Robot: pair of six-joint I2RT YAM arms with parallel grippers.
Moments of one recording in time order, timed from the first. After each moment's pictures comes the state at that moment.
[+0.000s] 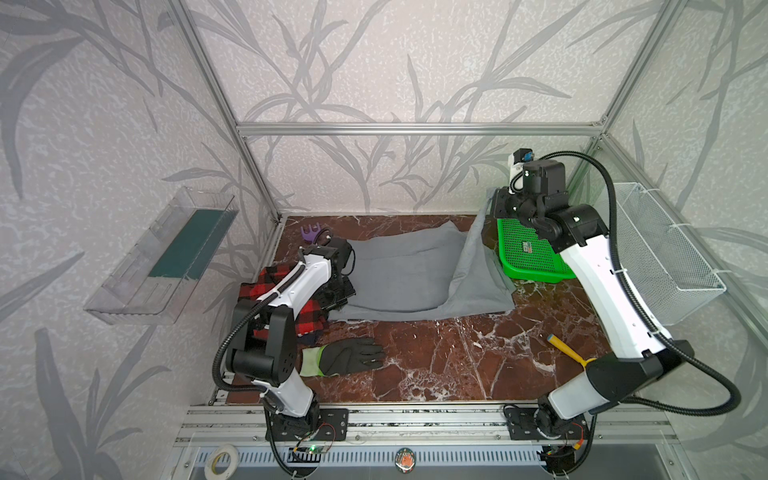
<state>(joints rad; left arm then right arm) -0.17 1.67 1.26 -1.12 -0.04 -0.73 0.35 1.60 1.94 -0.81 0.16 0.23</state>
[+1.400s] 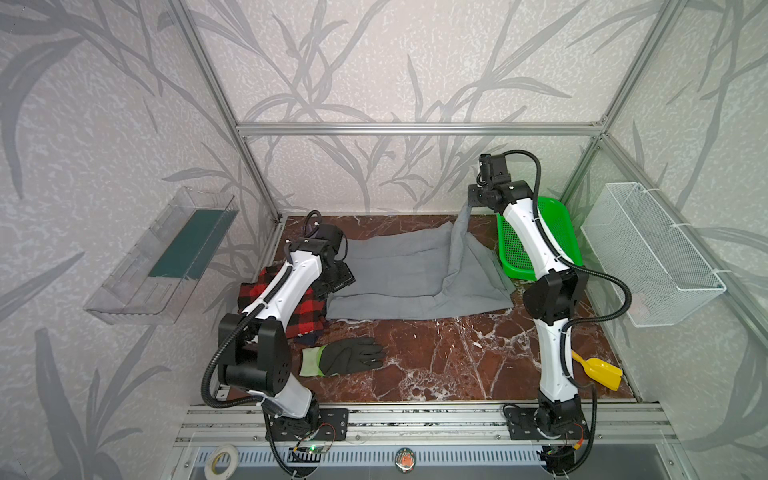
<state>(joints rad) -0.17 1.58 1.32 -1.07 -0.01 -0.72 0.27 2.28 2.49 -0.92 0.20 0.15</state>
